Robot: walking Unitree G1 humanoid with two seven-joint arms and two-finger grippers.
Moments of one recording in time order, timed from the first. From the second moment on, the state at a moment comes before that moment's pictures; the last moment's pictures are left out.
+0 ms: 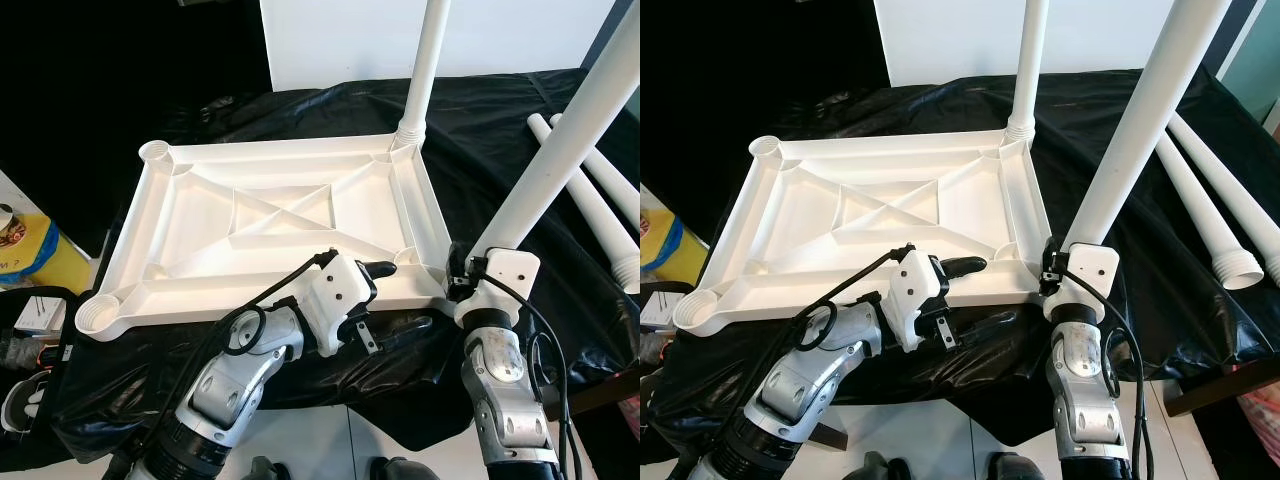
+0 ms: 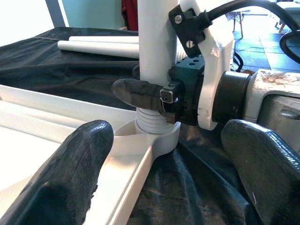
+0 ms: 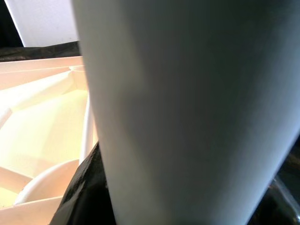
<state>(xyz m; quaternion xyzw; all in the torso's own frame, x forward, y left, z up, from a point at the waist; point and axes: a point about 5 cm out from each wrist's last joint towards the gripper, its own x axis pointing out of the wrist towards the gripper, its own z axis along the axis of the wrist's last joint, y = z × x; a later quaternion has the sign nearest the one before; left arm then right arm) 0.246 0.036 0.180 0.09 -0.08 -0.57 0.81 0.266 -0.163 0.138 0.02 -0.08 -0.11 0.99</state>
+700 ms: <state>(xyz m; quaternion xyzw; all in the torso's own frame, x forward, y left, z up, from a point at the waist) 0.246 0.037 0.179 0.10 -0.07 -0.57 0.81 0.262 -0.164 0.140 0.02 -0.08 -0.11 0.99</state>
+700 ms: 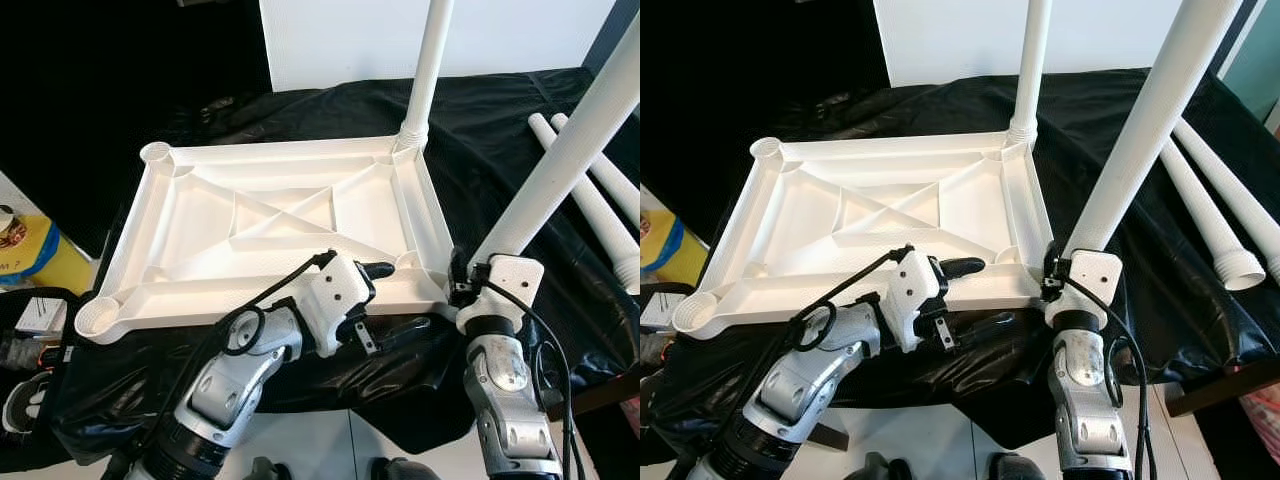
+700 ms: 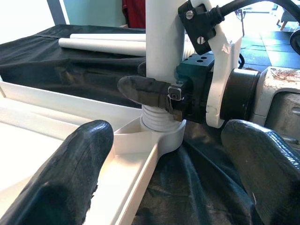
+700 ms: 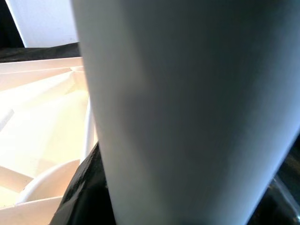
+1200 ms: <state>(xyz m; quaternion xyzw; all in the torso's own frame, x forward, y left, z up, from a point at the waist) 0.247 0.037 0.179 0.10 -0.07 -0.57 0.81 0.260 -0.164 0.138 0.01 -0.08 -0.11 0.99</state>
